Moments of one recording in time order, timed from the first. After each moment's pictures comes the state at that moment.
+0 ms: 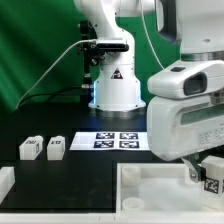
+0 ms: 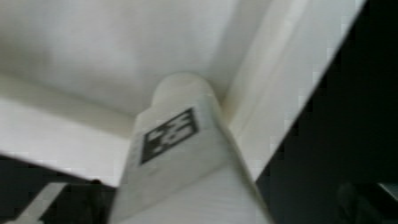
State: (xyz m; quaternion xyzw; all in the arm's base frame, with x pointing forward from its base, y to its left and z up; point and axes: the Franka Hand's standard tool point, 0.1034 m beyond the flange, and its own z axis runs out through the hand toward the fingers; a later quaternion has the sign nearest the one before) arm 0.633 0.122 0.075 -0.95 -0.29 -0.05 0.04
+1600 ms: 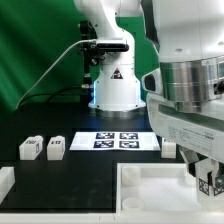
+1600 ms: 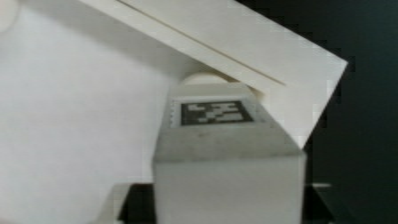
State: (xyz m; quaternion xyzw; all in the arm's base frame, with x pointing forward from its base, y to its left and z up) arm 0.636 0.103 0.071 -0.81 0.59 0.03 0.07
